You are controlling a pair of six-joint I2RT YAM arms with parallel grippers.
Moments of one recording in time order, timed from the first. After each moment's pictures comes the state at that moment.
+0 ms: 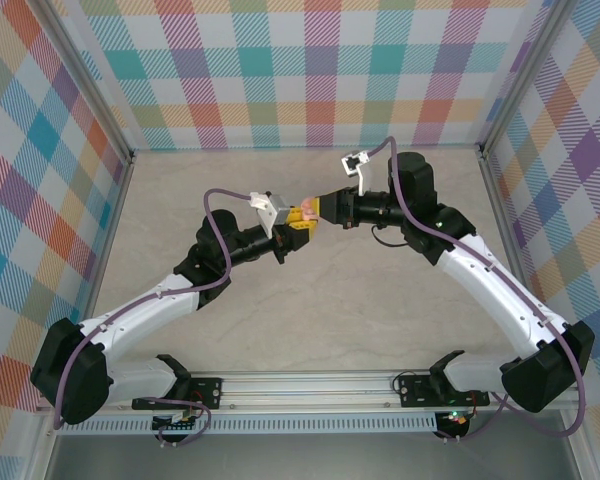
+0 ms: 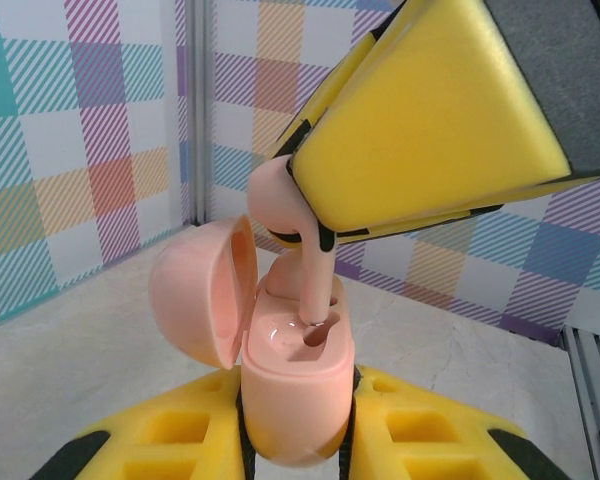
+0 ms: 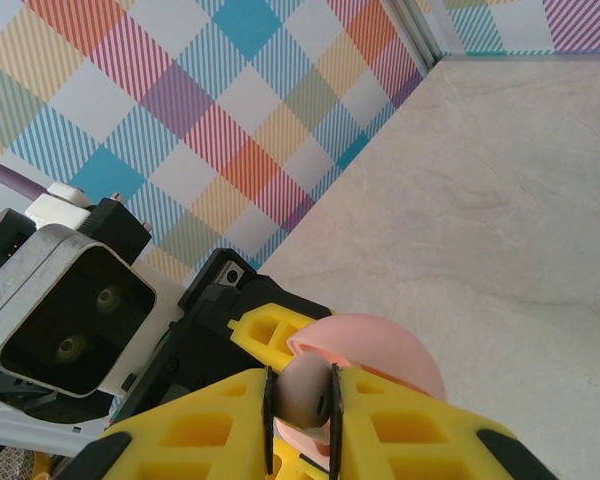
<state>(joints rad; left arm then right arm) -0.66 1.21 0.79 0.44 0.44 -0.08 0.57 1.27 1.28 -0.36 -0.63 0.45</state>
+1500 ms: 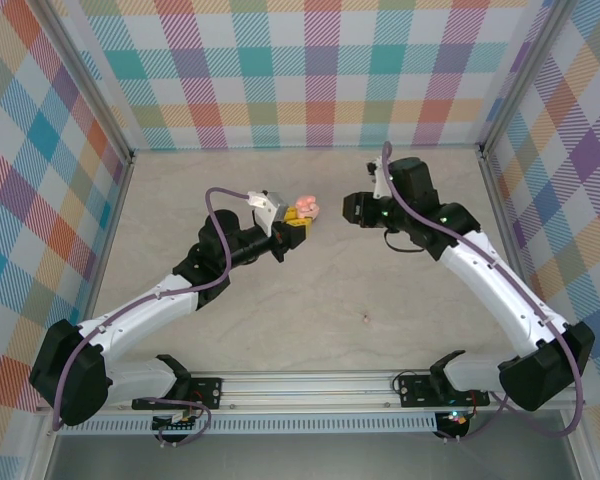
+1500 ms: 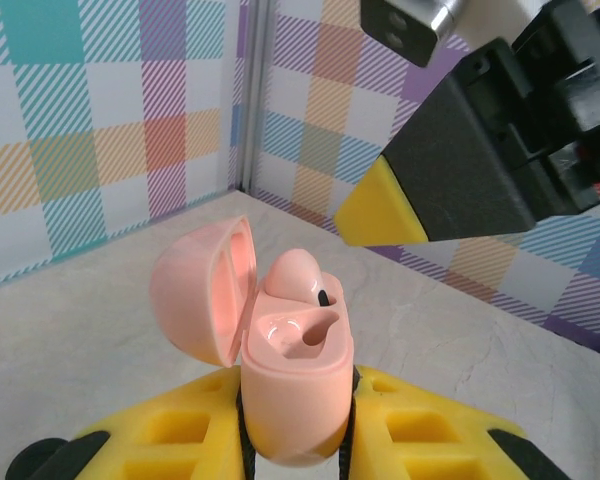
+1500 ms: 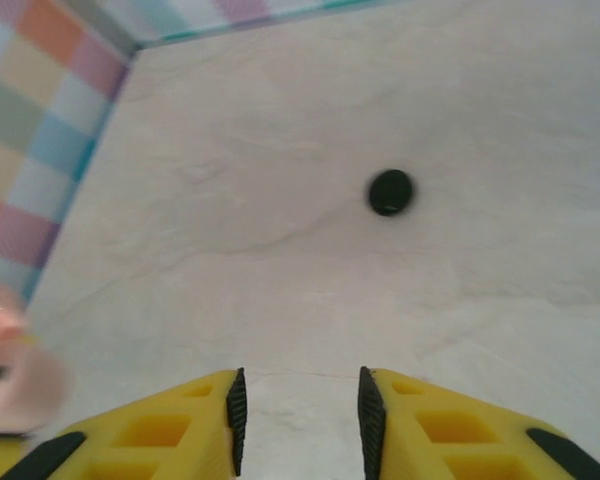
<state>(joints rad) -0.66 1.20 0.79 0.35 0.32 -0.12 0.50 1.27 1.30 -0.70 -0.13 0.46</state>
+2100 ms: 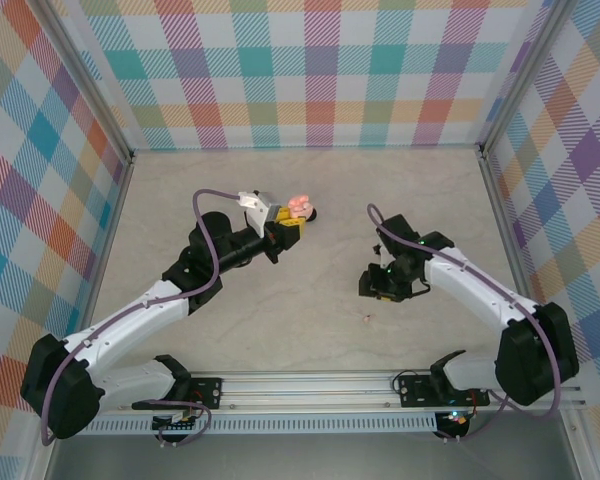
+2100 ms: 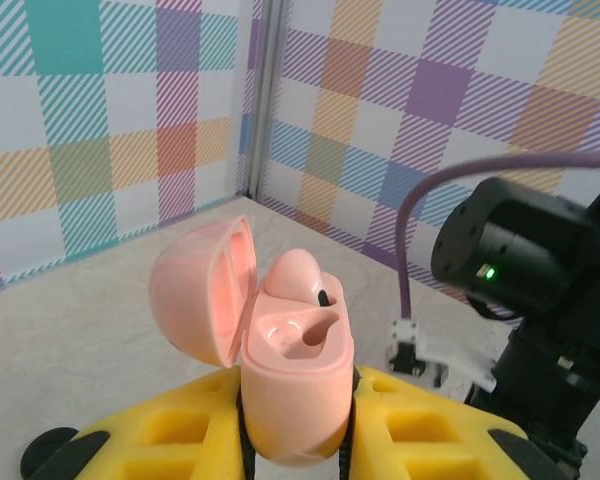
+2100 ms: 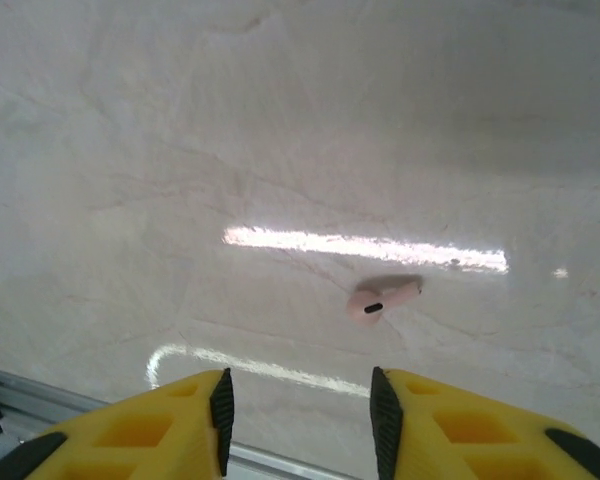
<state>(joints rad) -0.66 1.12 0.79 0.28 0.30 -0.13 0.50 1.33 0.91 -0.97 -0.30 0.55</state>
